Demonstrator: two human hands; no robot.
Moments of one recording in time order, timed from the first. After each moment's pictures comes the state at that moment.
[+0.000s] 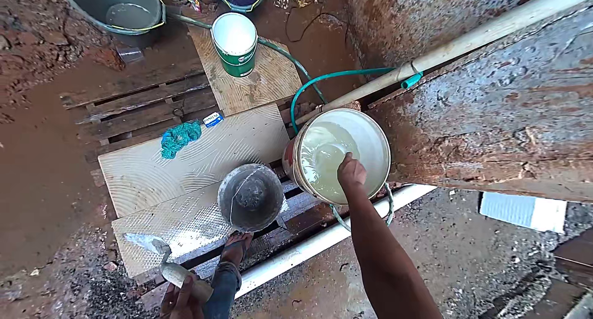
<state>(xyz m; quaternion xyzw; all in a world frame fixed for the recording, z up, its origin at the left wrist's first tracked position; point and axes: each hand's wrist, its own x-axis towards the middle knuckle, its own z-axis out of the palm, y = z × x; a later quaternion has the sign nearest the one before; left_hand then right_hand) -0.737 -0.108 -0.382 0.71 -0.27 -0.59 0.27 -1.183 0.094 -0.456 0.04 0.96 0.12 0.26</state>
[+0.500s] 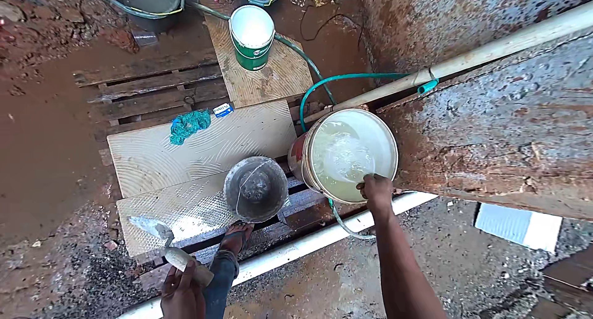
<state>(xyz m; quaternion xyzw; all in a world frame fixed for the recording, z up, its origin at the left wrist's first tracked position) -0.726 -0.107 -0.385 0.72 -0.25 -0.57 0.29 -1.145 0.138 -0.398 0.19 0.91 -0.30 0.21</state>
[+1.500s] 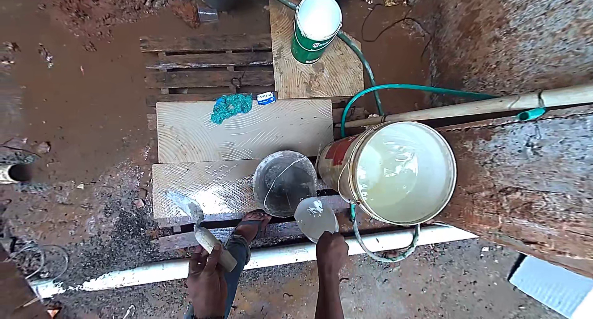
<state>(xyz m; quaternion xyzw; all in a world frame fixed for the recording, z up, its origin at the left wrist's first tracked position) -0.714 -0.101 -0.388 0.74 -0.20 -0.56 0.32 -0.925 0.032 -0.416 0.18 0.92 0.04 0.34</state>
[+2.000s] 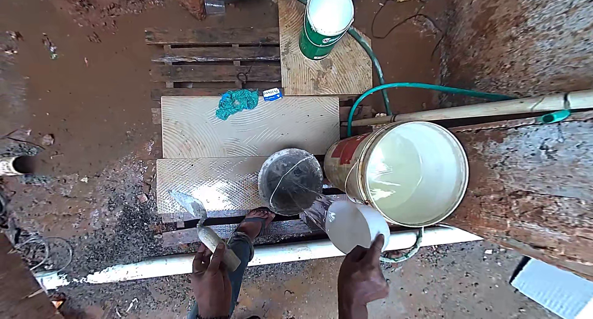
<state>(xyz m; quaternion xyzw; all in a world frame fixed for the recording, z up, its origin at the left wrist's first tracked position) -0.710 -0.105 -0.386 0.74 -0.17 -0.56 0.33 -0.902 0.059 -0.373 -0.02 1.00 0.04 -0.06</state>
